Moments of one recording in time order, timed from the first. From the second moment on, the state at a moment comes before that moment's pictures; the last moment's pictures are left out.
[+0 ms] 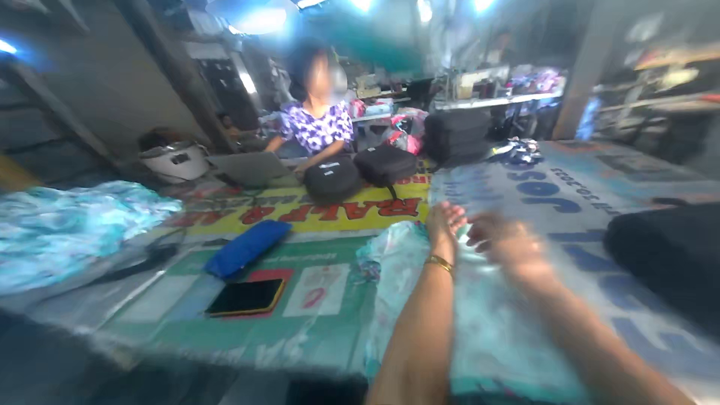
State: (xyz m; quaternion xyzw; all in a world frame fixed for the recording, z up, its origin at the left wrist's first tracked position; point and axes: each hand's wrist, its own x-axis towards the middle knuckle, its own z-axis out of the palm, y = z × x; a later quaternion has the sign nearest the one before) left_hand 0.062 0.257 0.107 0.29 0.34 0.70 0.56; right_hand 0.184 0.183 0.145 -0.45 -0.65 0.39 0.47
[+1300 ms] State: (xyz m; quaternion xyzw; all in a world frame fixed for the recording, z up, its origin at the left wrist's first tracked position) left_hand 0.037 0.000 0.120 0.63 0.37 0.62 0.29; right_hand 0.236 -0.004 0.102 -0.44 -0.79 0.01 0.42
